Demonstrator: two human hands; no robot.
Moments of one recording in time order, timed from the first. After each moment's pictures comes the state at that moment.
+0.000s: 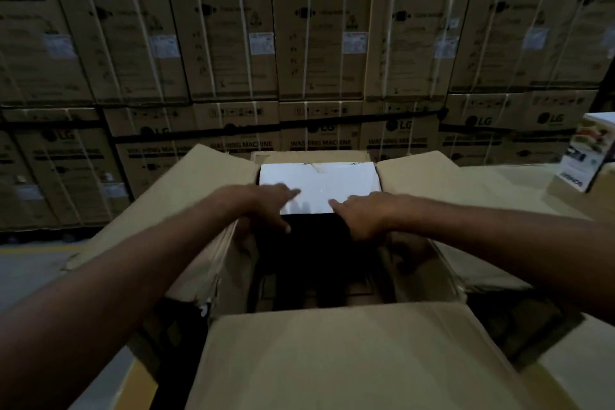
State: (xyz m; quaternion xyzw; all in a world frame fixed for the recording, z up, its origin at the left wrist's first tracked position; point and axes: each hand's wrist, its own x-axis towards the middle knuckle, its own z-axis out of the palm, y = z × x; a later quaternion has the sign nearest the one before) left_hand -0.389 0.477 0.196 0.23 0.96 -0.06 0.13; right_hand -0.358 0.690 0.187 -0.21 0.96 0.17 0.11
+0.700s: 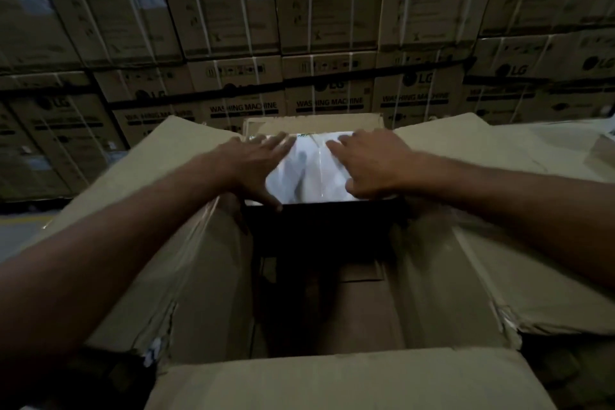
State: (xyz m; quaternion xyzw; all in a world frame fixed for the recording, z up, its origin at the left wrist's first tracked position) left_hand -0.441 0.467 0.189 0.23 0.95 -0.21 0.02; right_hand -0.446 0.710 0.175 -0.29 0.93 0.18 -0.13
